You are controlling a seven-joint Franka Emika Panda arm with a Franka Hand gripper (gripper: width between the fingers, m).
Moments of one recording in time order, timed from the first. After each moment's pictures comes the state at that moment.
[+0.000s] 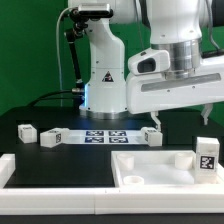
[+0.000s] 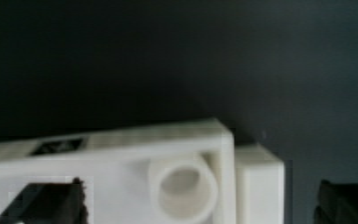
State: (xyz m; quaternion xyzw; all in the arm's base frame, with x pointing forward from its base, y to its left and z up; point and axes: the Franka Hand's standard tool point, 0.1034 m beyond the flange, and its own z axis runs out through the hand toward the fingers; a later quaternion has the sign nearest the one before) arm 0.477 0.112 0.071 -0.99 -0.02 0.07 0.07
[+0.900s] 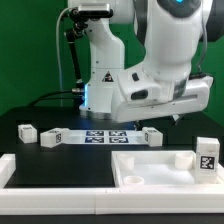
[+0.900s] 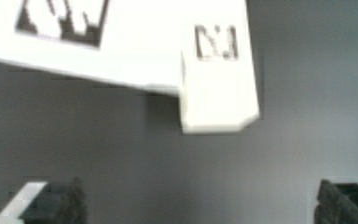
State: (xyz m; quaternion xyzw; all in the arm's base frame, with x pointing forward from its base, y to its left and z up) arm 0.399 0.082 0.051 -0.95 -0.08 0.31 0.04
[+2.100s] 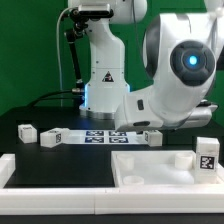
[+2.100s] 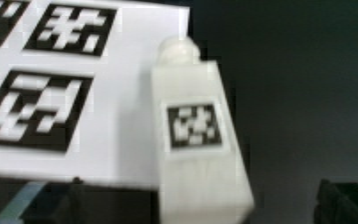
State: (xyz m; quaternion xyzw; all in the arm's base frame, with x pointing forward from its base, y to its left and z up) arm 0.366 0.093 0.025 -0.89 -0.04 0.45 0.02
